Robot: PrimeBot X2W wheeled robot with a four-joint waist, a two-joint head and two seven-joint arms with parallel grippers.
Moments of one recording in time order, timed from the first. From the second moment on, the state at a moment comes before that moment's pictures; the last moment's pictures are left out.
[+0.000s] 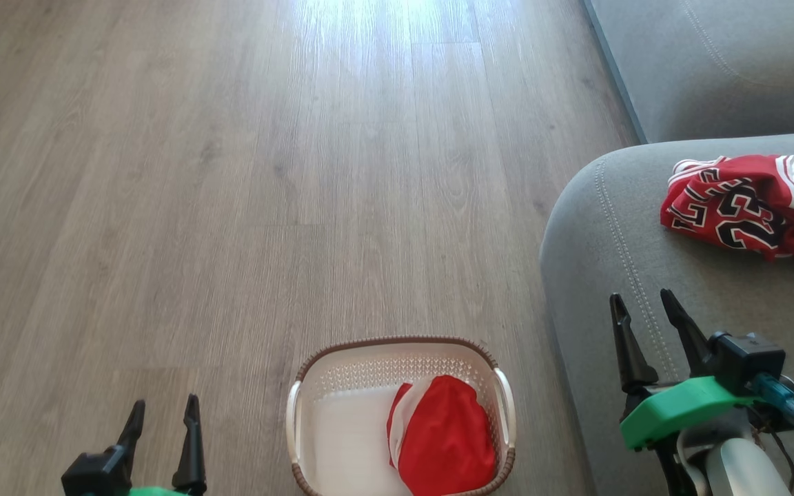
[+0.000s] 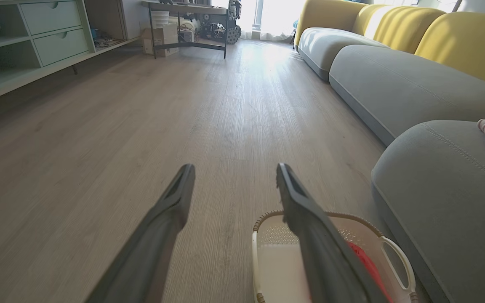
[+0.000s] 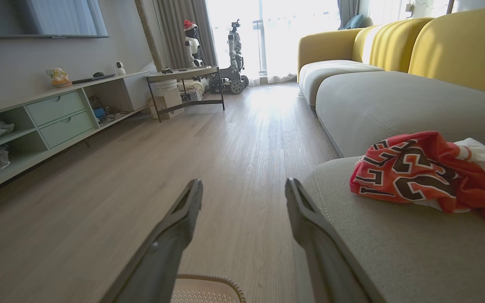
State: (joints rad) left arm 0.00 0.35 -0.44 0.25 -0.59 0.27 -0.25; right arm -0.05 -0.05 -0.01 0.26 0.19 0.13 -0.20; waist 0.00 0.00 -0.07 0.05
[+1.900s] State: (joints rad) left arm -0.89 0.04 -0.81 1.03 -0.44 0.03 -0.18; right arm -0.59 -0.05 -0.15 -0.21 0.08 0.13 -0.22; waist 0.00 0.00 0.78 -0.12
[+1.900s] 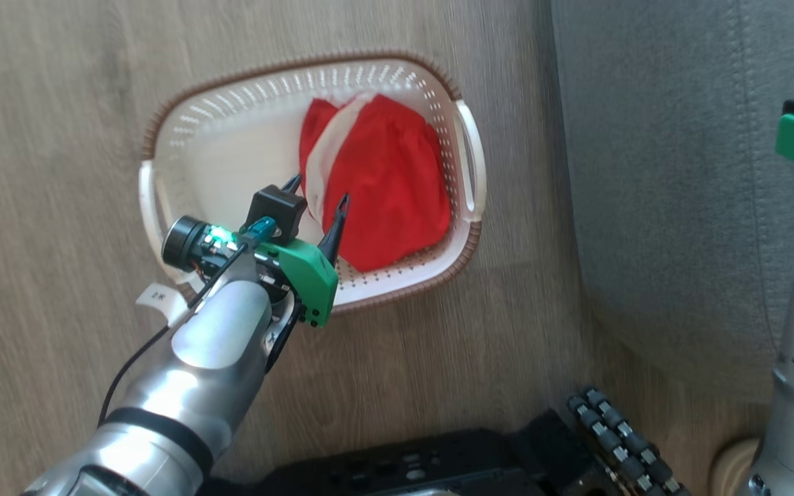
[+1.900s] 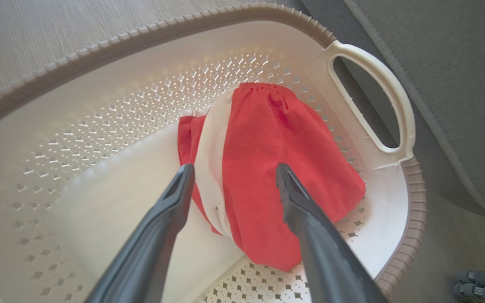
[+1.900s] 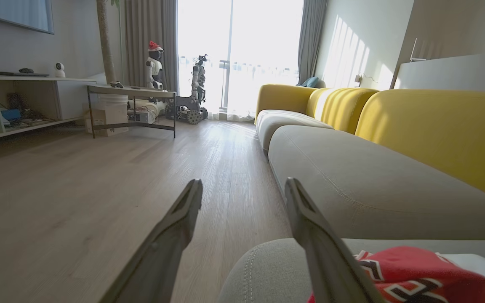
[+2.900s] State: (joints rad) left arm -1.04 0.04 -0.99 1.19 -0.59 0.06 -0.09; right arm -0.65 -0.05 -0.08 -0.31 0.12 0.13 -0.22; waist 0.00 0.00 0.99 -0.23
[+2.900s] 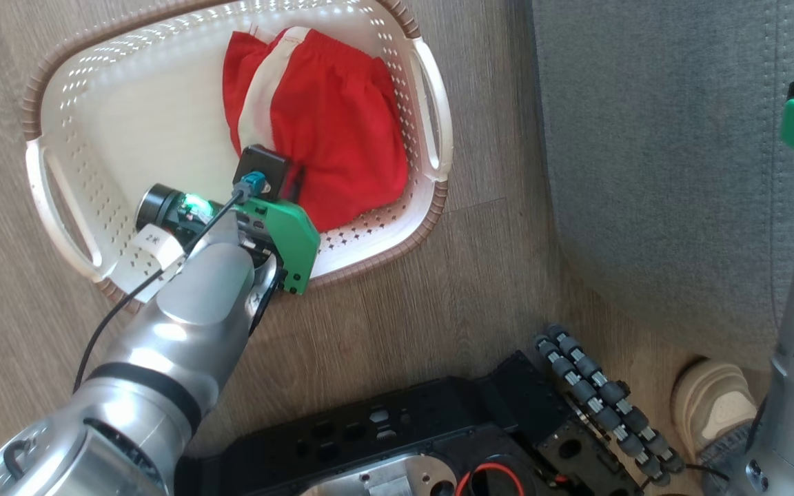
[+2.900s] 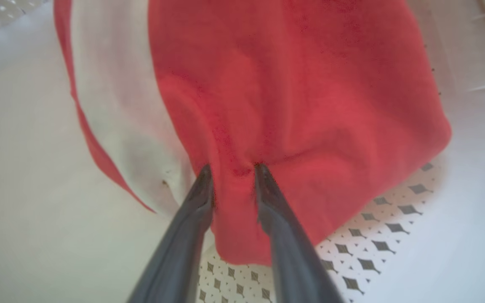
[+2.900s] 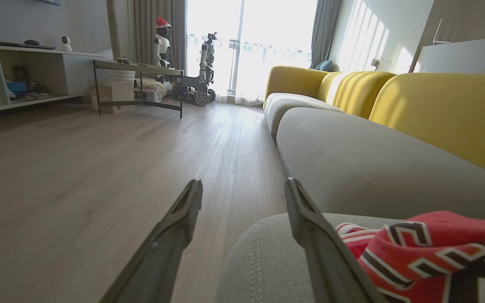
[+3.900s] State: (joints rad) left arm -0.85 0.04 -1.09 0.94 -0.75 0.06 -0.24; right arm -0.40 -0.05 -0.04 0.10 0.09 0.13 -0.25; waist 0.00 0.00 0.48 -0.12
